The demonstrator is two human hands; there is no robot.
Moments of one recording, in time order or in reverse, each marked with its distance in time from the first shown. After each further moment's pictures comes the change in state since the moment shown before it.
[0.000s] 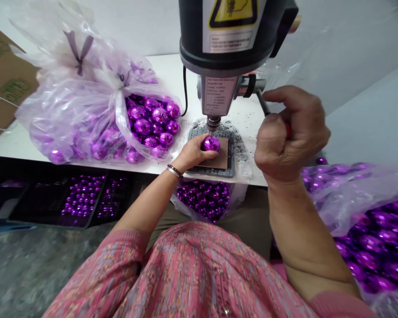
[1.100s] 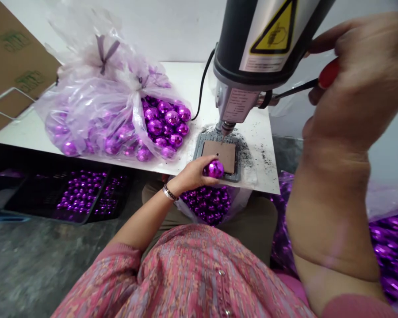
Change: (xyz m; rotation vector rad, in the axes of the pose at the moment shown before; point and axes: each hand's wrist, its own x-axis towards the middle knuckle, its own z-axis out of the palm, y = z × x) left_hand -0.064 -0.021 0.000 -0.046 -0.113 0.143; right_hand 0.101 -0.015 -0.002 0.293 -0.094 0.427
